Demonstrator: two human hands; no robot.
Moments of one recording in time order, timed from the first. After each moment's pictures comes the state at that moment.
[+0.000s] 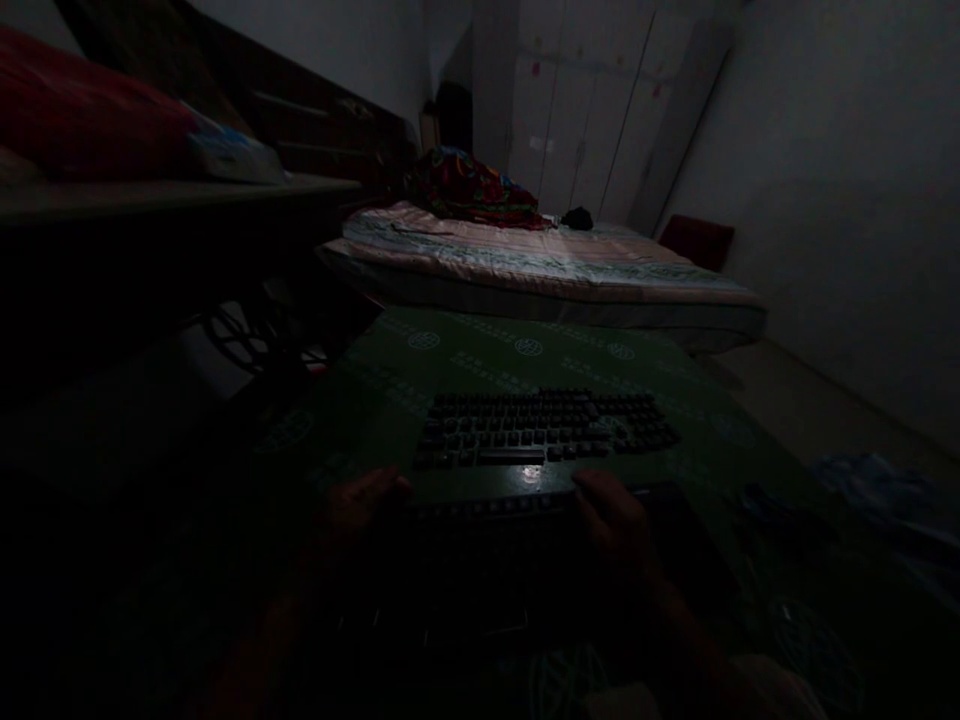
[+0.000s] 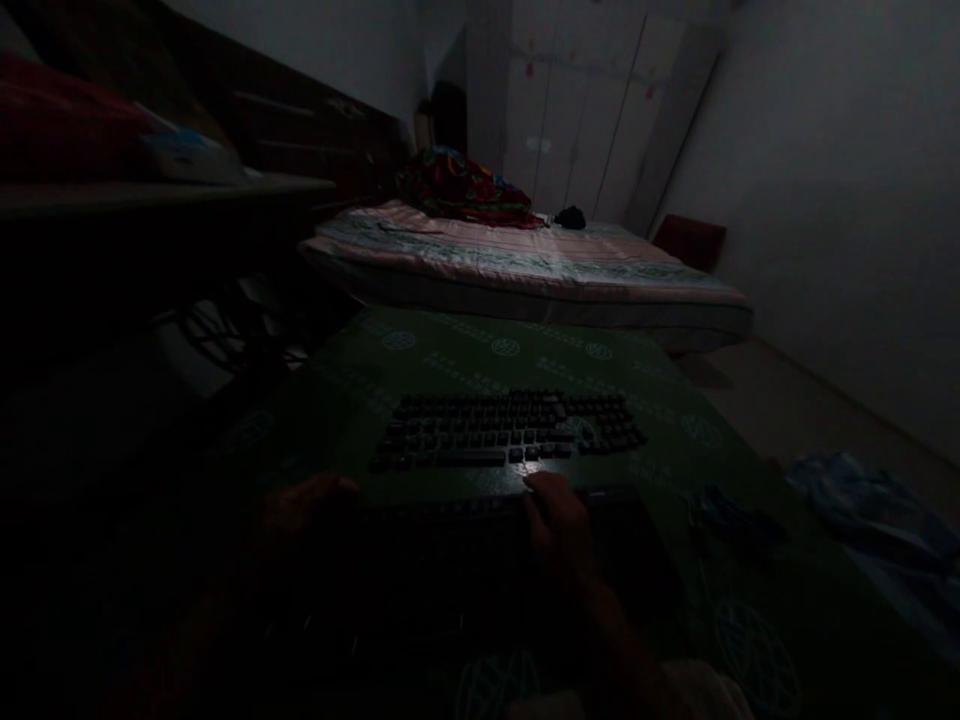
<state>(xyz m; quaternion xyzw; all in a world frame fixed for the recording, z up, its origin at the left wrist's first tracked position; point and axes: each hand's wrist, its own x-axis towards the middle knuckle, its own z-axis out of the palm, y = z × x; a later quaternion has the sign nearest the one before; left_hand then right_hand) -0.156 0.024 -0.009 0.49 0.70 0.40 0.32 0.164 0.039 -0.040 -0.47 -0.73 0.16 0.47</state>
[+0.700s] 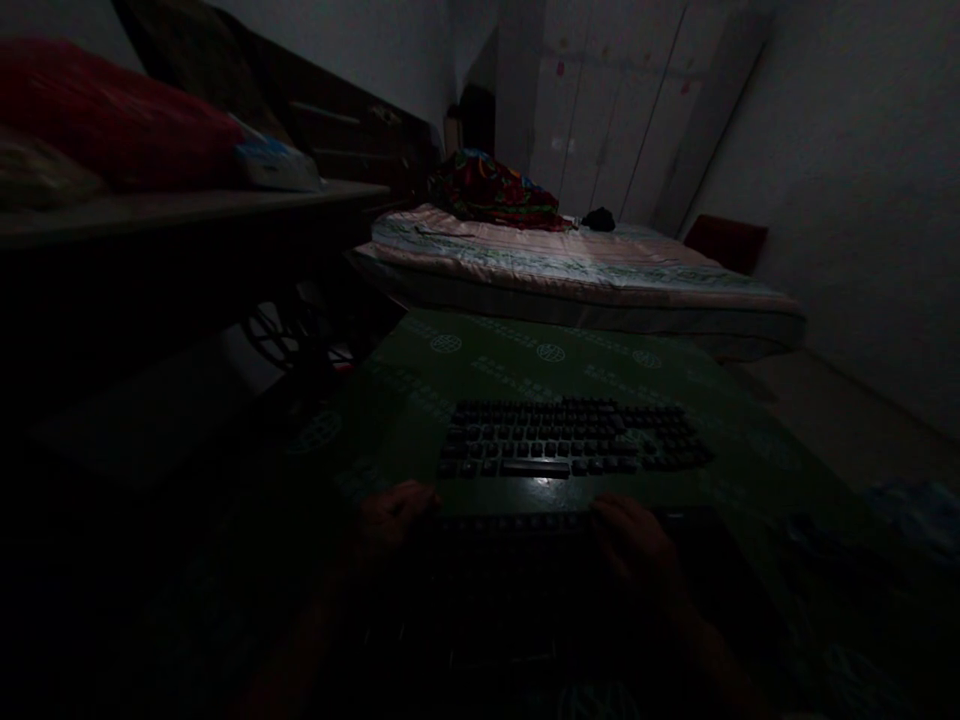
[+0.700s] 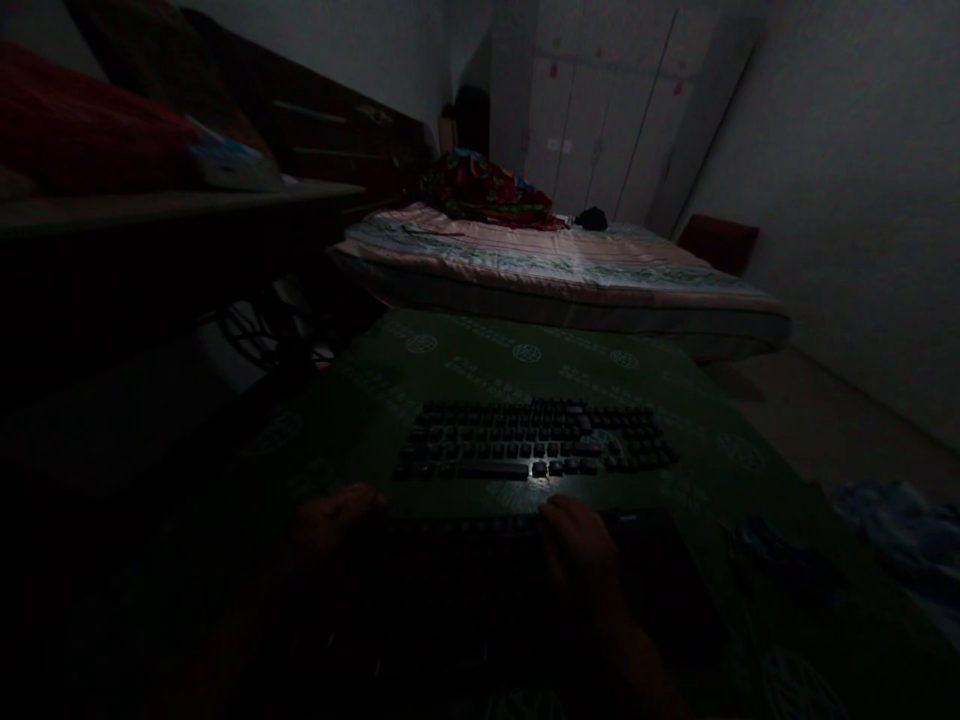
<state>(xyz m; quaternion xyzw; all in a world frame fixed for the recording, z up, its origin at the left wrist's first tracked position) -0.151 0.022 -0.009 0.57 0.67 0.37 0.30 0.165 0.037 -0.056 -0.43 -0.80 -0.03 0.42</state>
